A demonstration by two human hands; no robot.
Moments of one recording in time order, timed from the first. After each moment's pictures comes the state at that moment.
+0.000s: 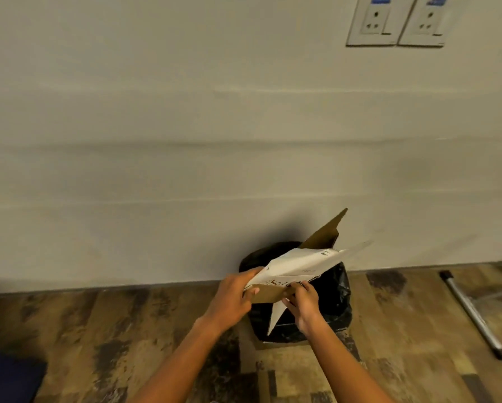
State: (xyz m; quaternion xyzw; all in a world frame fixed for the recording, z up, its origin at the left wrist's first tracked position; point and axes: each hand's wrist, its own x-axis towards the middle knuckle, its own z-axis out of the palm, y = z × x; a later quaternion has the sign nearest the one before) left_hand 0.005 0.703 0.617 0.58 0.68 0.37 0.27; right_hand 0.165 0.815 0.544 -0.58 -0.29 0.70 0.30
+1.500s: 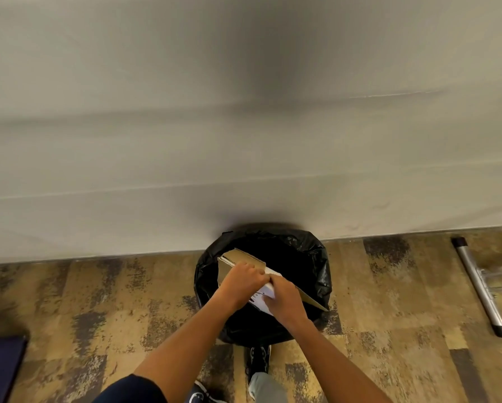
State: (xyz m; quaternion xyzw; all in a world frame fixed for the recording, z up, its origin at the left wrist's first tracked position) left_hand 0.076 0.988 0.473 0.77 0.59 -0.18 0.17; right_hand 0.220 1.017 0.418 -0.49 -0.78 0.40 -0.03
